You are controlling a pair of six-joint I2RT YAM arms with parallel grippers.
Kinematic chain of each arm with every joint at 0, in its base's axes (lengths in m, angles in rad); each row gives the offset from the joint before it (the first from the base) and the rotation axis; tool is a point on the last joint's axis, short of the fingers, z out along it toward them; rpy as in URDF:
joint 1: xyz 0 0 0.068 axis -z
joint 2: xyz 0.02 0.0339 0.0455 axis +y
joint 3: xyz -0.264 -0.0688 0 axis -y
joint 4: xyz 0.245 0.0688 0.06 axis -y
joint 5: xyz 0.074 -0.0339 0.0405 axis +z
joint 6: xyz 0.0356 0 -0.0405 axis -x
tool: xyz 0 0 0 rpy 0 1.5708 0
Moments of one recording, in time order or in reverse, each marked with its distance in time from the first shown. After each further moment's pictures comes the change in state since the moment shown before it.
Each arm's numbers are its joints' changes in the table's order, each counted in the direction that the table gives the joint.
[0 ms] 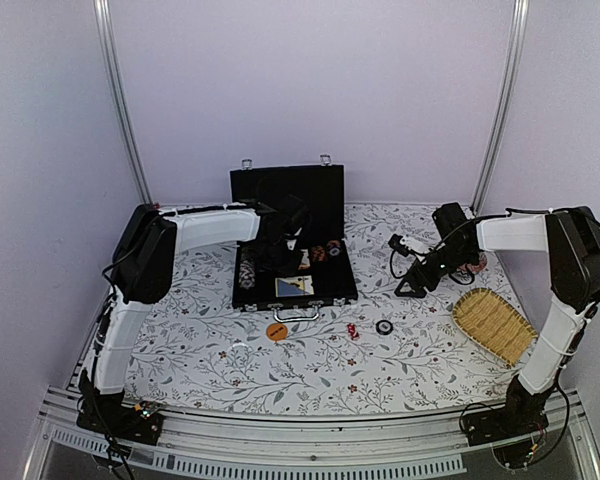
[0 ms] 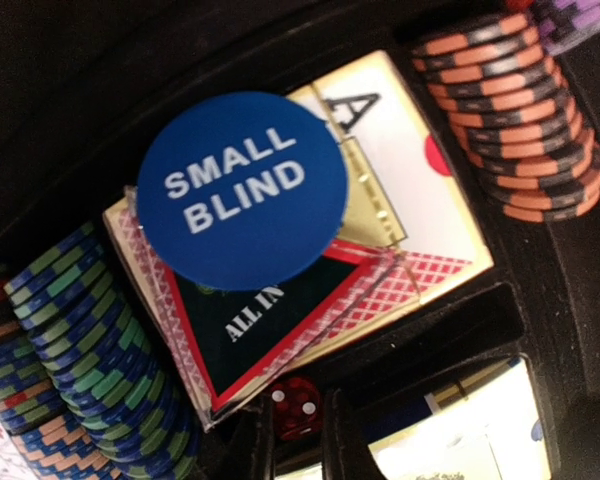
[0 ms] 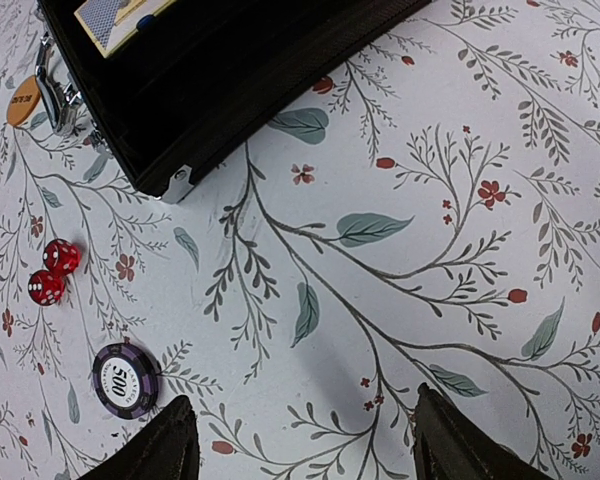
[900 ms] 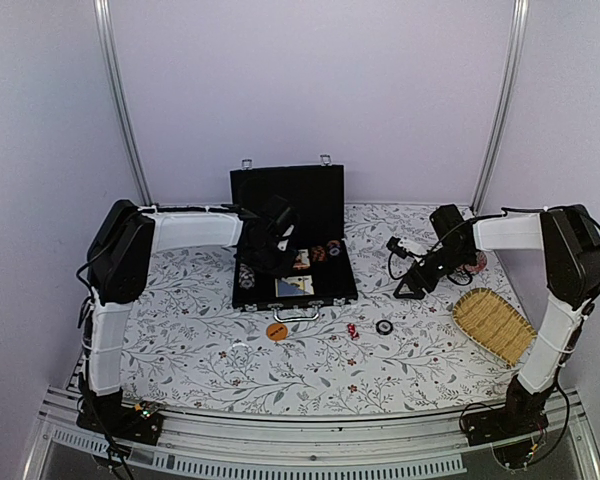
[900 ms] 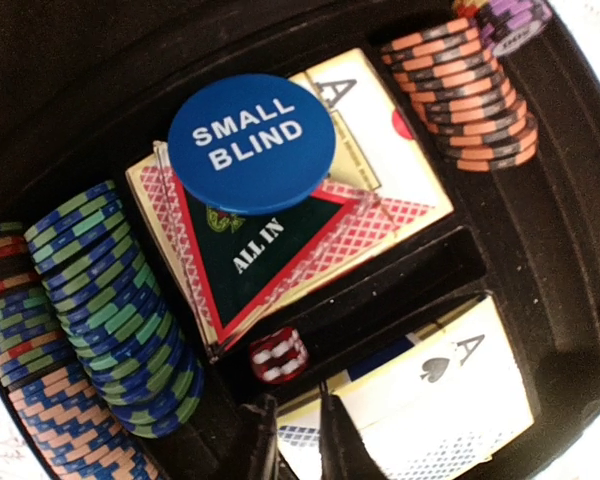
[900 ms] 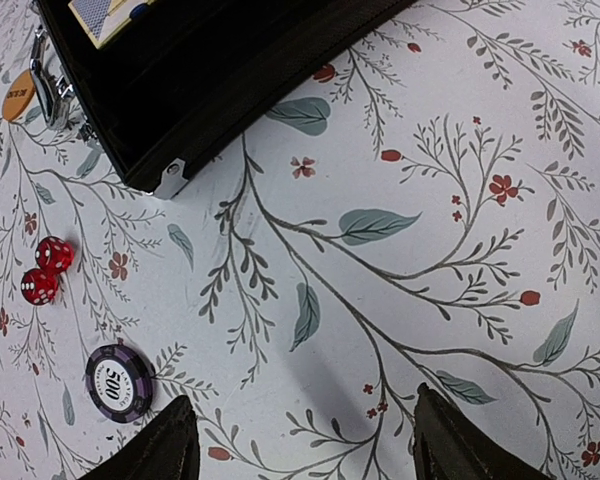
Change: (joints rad) left arm -0.002 -0.175 -0.263 0.197 -0.061 0.007; right arm -0.005 0.031 0.016 -0.008 0.000 0.003
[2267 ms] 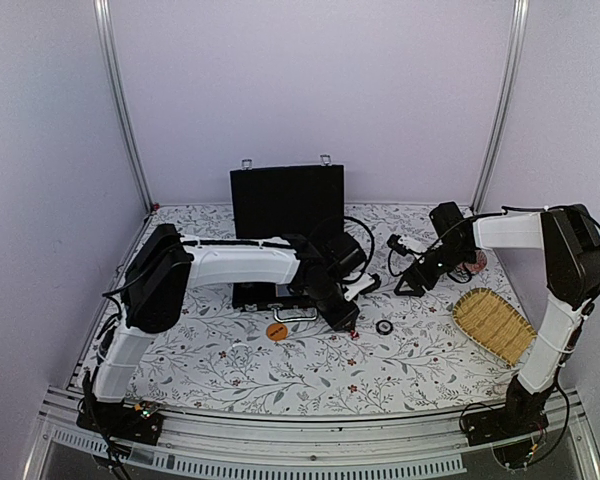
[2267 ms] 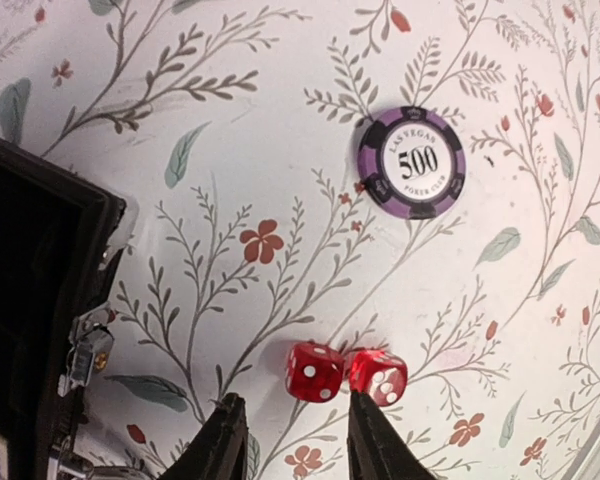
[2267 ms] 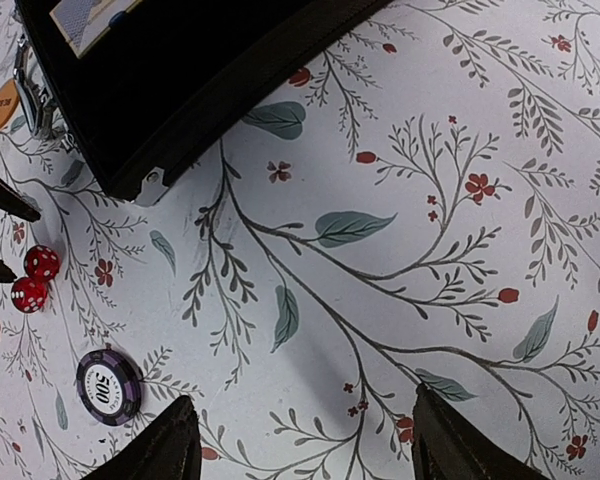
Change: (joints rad) left arm 0.307 0.136 0.196 -0.096 -0.272 -0.293; right arm -0.002 0.002 0.018 -0.006 -0.035 -0.020
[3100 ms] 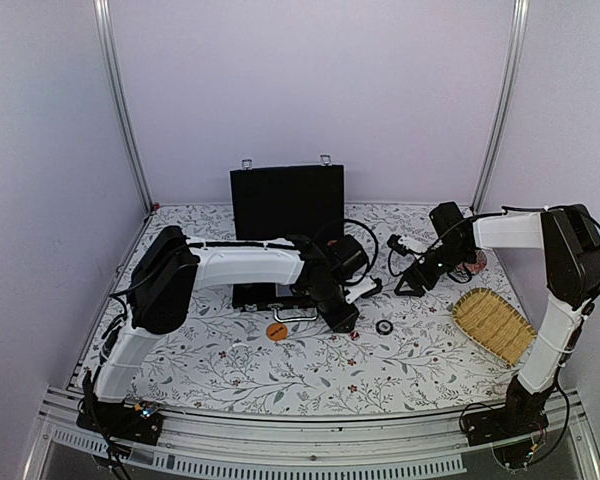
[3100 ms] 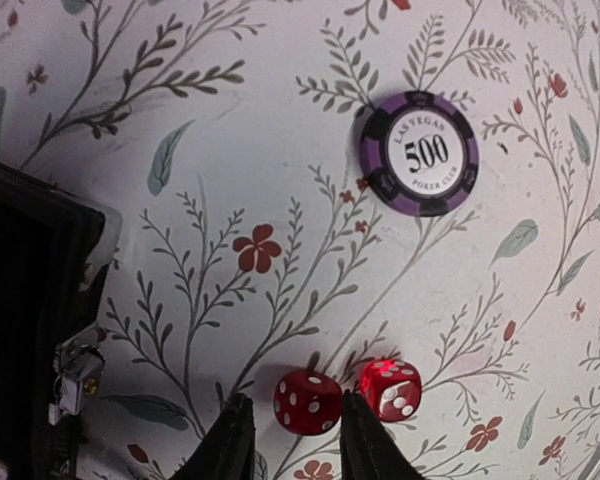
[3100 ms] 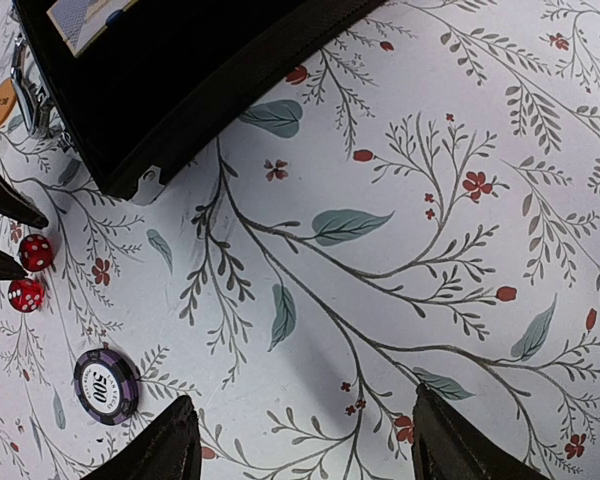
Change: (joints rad) left arm 0.000 0.050 0.056 -0.037 0.002 -0.055; right arm 0.000 0.000 0.000 0.000 -0.008 0.000
